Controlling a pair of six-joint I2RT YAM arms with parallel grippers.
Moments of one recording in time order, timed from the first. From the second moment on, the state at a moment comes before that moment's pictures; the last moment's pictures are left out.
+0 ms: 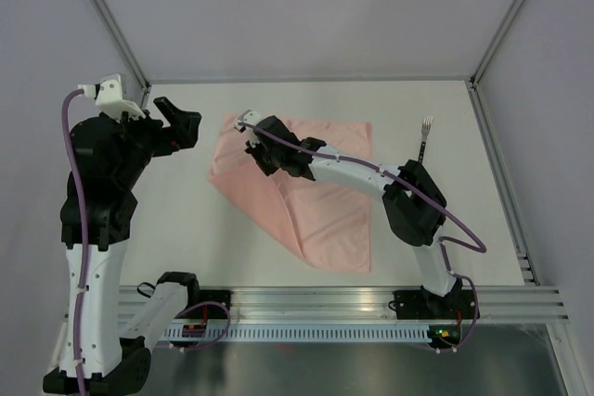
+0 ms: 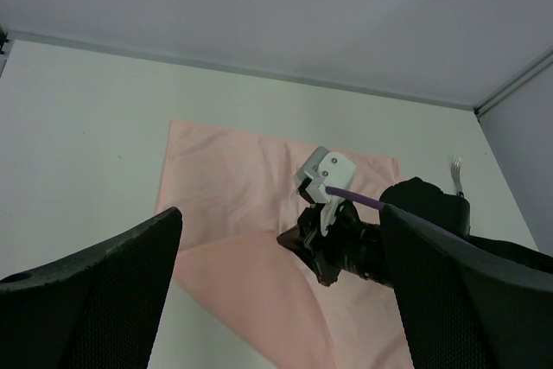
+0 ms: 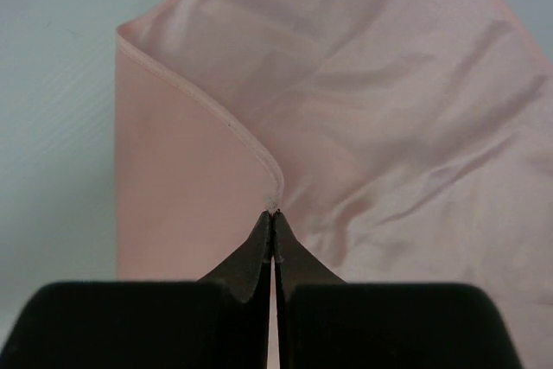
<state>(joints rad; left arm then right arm) -0.06 0.87 1.39 -0.68 0.11 -0.32 0.92 2.07 1.70 -0.29 0.09 0.03</state>
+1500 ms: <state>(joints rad) -0.06 0.87 1.19 -0.57 0.14 -0.32 0.45 2.01 1.60 -0.29 0.07 -0.07</state>
